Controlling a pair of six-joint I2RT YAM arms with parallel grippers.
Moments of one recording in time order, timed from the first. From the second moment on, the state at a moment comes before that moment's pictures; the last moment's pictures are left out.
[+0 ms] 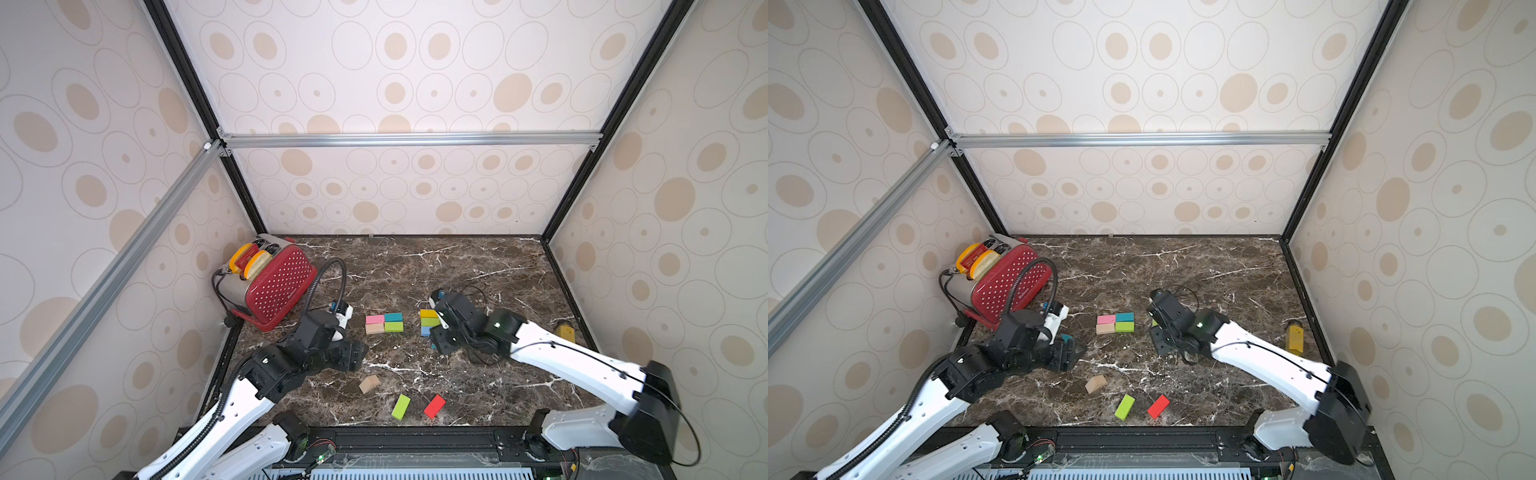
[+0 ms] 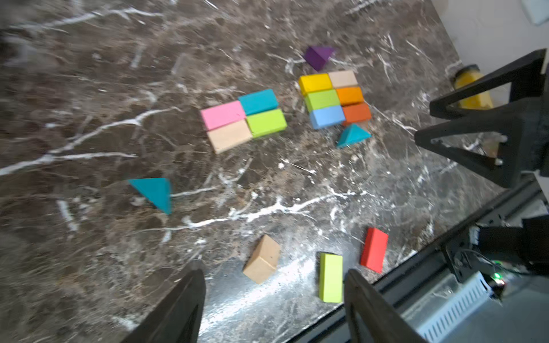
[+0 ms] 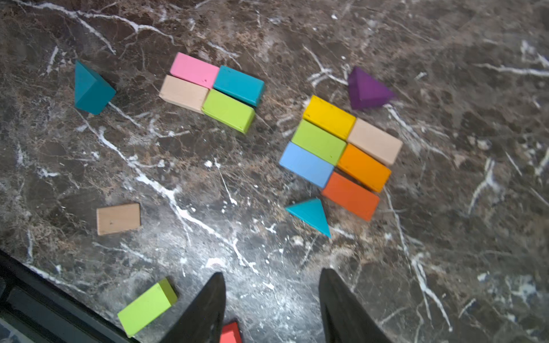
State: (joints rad) left arm -0.77 0.82 0.83 -0.85 0.00 -0.44; right arm 0.97 1.22 0.97 -0.78 0.20 0.39
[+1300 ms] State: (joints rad) left arm -1.32 1.48 0.73 -0.53 -0.20 -0.67; right arm 0.91 1.05 0.64 -0.74 0.27 0.46
